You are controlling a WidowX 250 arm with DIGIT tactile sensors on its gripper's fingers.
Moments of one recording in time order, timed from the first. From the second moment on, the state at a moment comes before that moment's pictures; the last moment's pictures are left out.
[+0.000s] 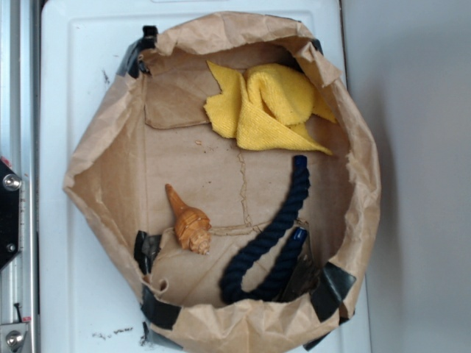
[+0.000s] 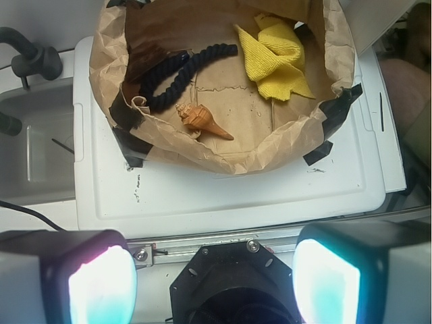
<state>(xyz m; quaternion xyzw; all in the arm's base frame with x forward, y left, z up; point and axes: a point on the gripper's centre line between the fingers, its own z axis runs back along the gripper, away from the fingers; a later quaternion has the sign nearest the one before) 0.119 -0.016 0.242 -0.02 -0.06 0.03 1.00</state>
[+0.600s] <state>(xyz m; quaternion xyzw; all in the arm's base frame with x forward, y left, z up) 0.145 -0.026 0.237 -0.02 -0.07 0.03 1.00</state>
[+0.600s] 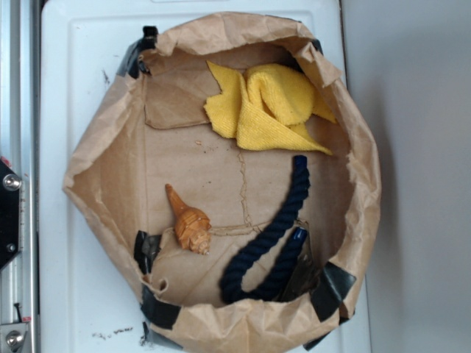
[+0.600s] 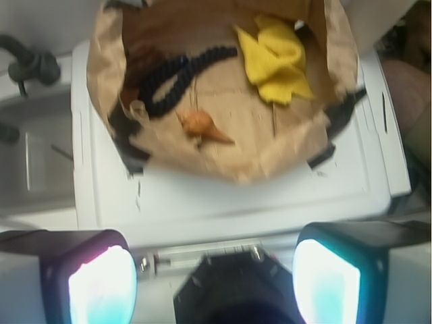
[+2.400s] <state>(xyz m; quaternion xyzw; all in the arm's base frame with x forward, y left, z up) 0.237 -0.015 0.118 -0.06 -0.05 -0.15 0.98</state>
